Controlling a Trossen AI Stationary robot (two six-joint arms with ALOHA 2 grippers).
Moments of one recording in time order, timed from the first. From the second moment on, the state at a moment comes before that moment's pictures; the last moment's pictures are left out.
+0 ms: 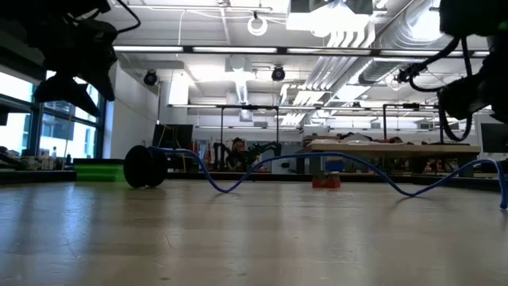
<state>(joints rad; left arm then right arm) 0.22 0.66 0.59 -0.83 -0.02 -0.87 0.43 1.29 0.66 -0.89 -0.10 1.38</state>
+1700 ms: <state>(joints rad) 0.37 1.45 0.92 -0.81 0.01 0.74 0.44 1.29 0.64 -0.47 0.17 1.41</state>
